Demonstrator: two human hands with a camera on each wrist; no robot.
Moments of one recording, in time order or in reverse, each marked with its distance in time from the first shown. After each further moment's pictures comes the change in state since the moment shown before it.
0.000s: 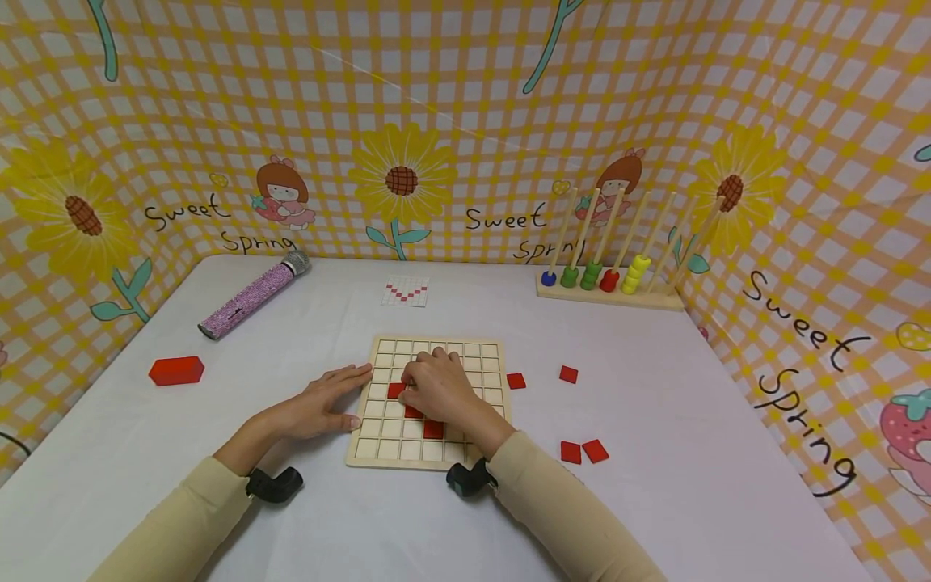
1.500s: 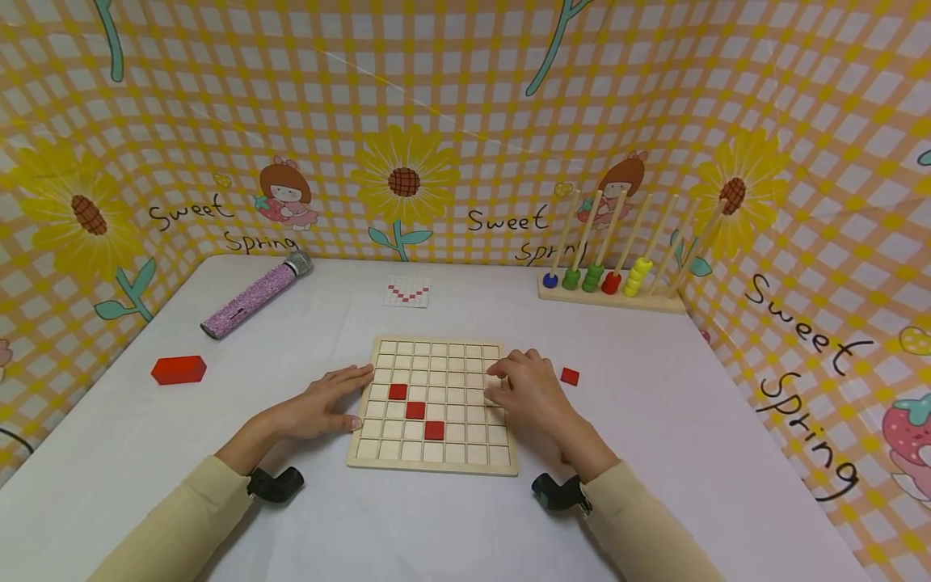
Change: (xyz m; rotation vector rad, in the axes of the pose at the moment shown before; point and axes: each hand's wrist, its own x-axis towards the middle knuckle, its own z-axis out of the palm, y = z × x) left_hand 0.000 -0.002 0.001 0.001 0.002 -0.012; right_hand -0.065 0.085 -0.042 0.101 0.088 0.166
